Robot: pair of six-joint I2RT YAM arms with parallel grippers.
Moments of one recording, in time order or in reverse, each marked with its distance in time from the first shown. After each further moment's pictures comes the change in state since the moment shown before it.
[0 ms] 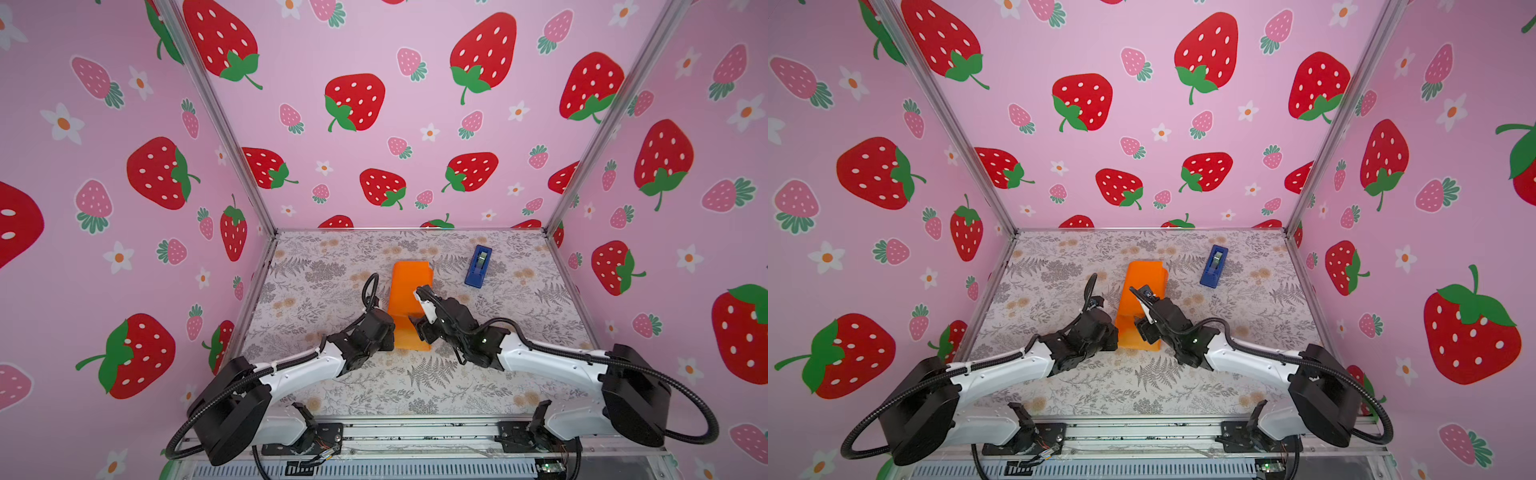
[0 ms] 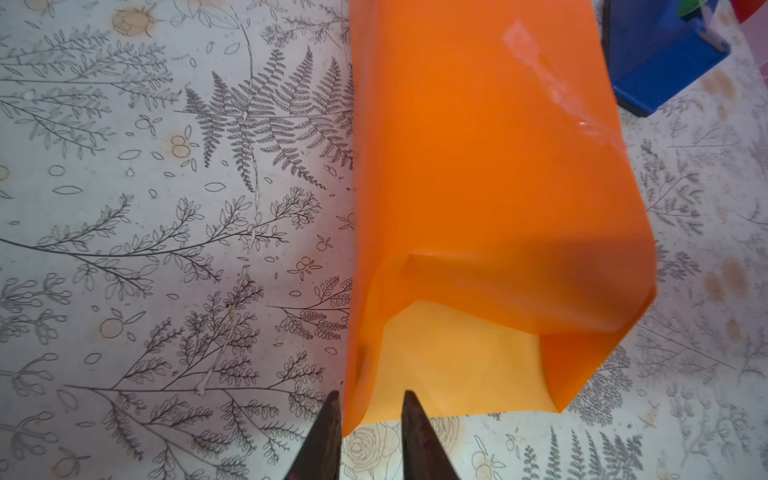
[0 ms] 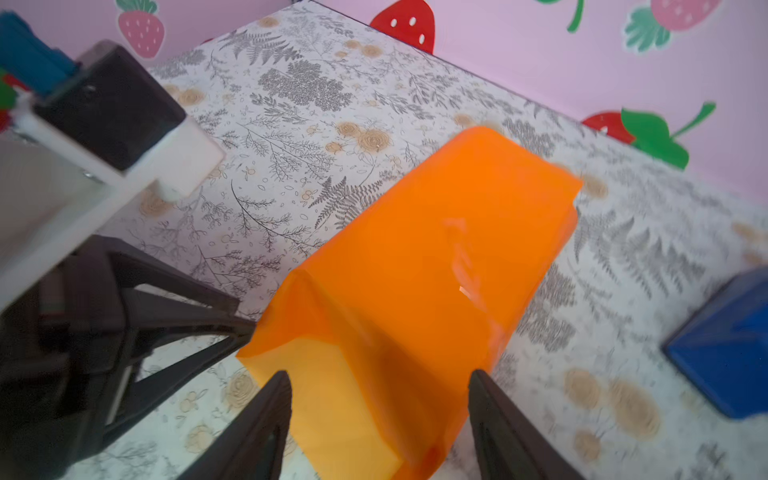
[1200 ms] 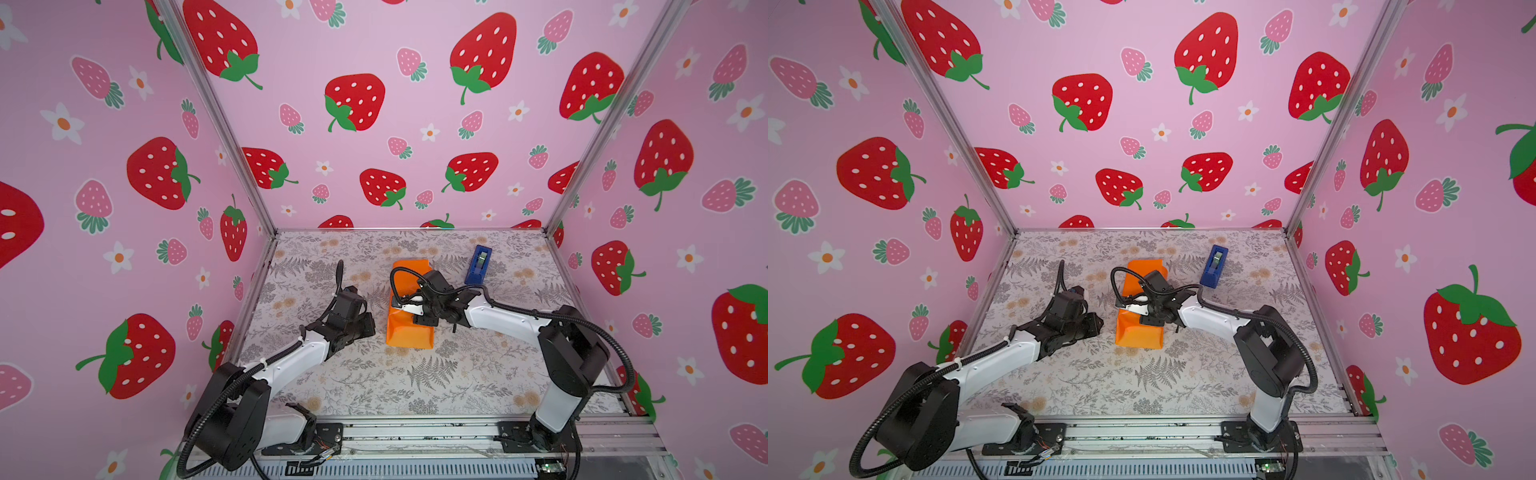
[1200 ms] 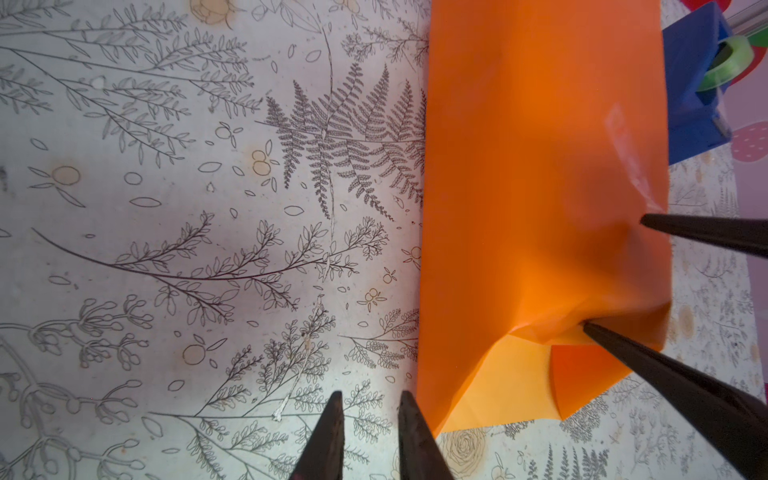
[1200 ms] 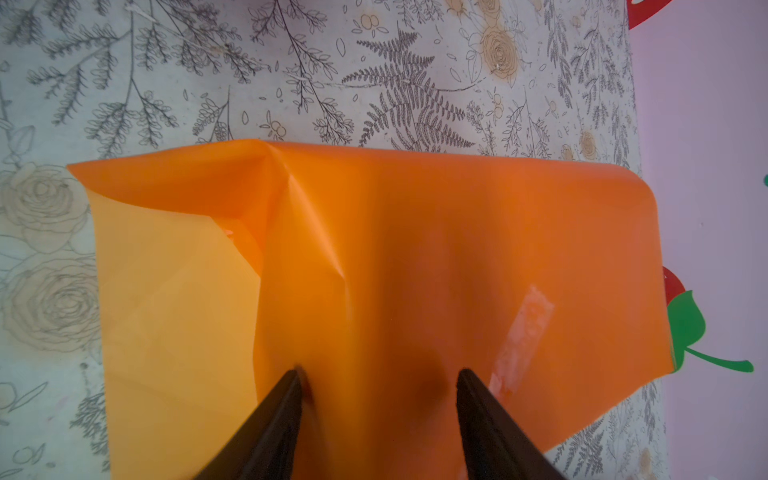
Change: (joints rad) left arm 0.301 0.009 0.018 -0.026 0.296 0.071; right arm -0.140 0.336 0.315 -0.328 -0.180 -0.782
